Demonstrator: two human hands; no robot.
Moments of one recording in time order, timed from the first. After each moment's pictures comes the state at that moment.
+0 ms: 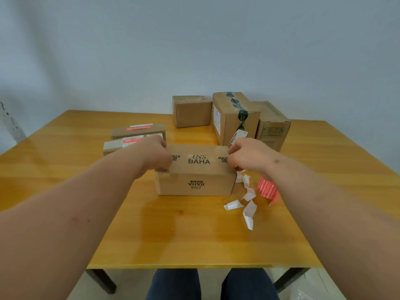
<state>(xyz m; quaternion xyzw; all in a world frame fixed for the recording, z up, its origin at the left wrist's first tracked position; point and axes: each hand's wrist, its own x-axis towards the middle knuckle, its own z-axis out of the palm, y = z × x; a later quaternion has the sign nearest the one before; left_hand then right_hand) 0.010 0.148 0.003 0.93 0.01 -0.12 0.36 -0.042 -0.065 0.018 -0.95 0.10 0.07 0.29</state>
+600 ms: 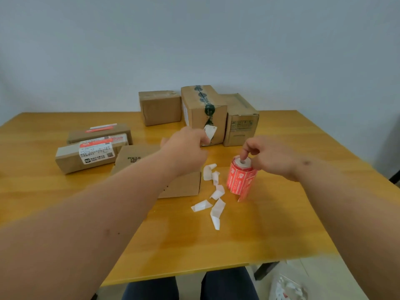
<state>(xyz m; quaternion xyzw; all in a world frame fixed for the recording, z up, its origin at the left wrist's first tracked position) -0.002 0.018 -0.002 0.94 -0.25 -0.01 0.25 -0.073 -0.171 0.014 -0.95 0.07 0.03 0.29</state>
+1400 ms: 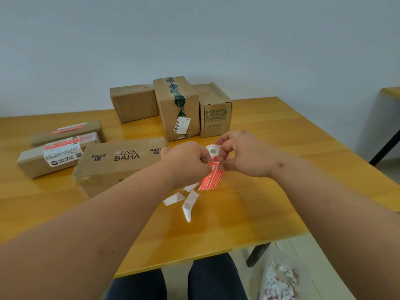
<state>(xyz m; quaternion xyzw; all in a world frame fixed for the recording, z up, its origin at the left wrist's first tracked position) -0.040 -0.040 -0.026 0.94 -0.28 -0.04 0.19 -0.092 -0.194 -0.006 -0.98 -0.02 0.01 0.20</state>
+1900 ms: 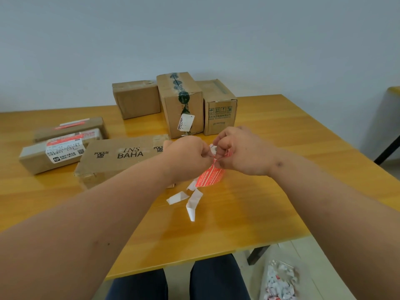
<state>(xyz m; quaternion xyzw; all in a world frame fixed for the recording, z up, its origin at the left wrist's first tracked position) -0.034 -0.032 -0.014 0.93 -0.31 -0.07 0.17 -0.081 -0.184 -0.006 -0.98 -0.04 0.00 0.17</state>
